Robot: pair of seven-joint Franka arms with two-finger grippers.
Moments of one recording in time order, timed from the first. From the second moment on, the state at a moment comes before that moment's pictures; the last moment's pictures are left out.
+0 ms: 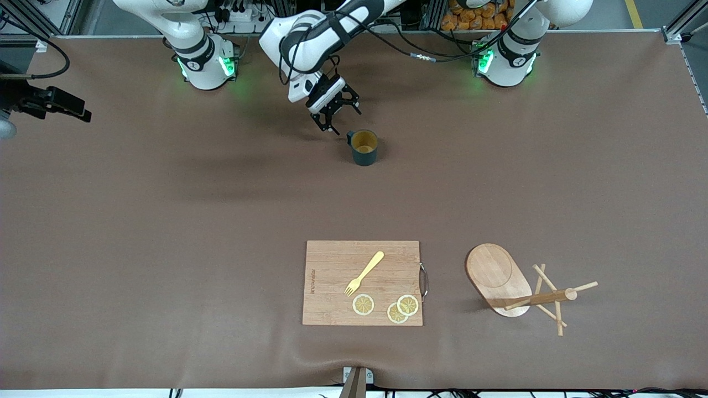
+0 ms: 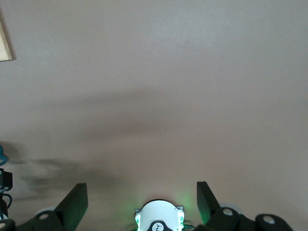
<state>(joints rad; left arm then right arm) -1.16 0.85 -0.24 -1.34 0.64 1.56 -2.17 0.01 -0.10 -0.08 -1.67 0.01 1.39 0.02</state>
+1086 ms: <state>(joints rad) -1.24 0.93 -0.13 -1.33 0.65 1.61 -2.29 0.06 -0.10 -0.07 -1.67 -0.01 1.41 0.07</state>
